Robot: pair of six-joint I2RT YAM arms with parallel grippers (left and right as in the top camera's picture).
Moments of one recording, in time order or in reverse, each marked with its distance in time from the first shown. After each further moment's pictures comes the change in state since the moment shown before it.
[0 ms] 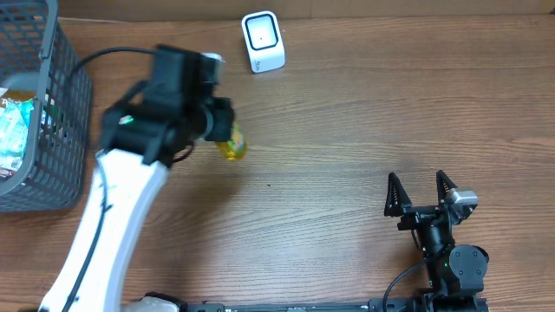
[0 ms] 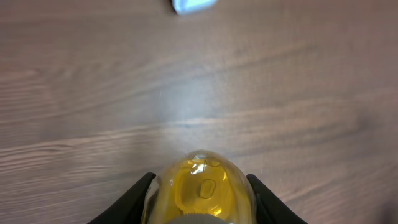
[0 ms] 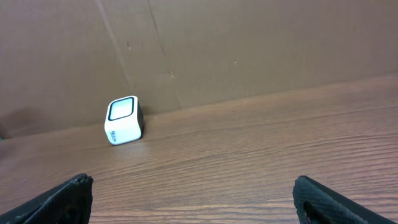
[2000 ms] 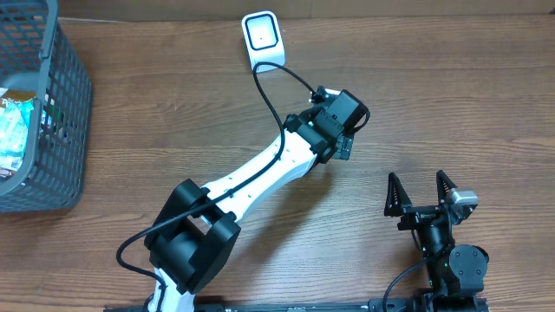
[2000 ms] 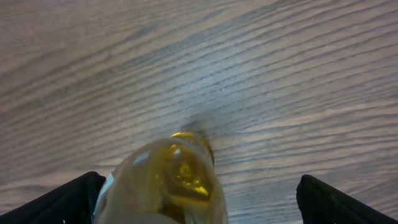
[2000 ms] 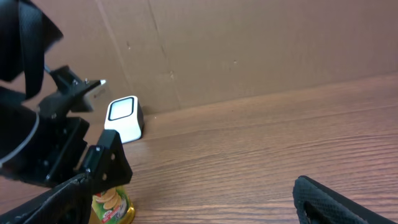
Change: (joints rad) left arm -0.476 0.537 0.035 0.383 -0.372 -0.266; right arm 0.000 0.000 0.000 0.000 0.000 0.000
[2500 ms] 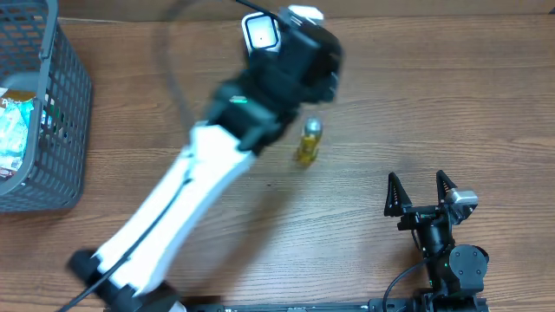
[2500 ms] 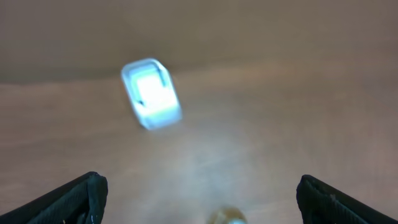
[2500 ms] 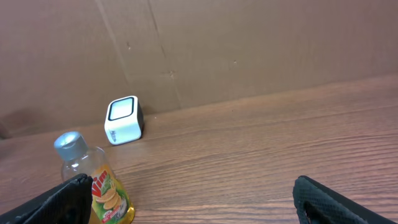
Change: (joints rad) left arm 0.135 -0.298 0.353 -0.209 -0.081 0.105; right arm 0.000 0.000 0.000 0.000 0.000 0.000
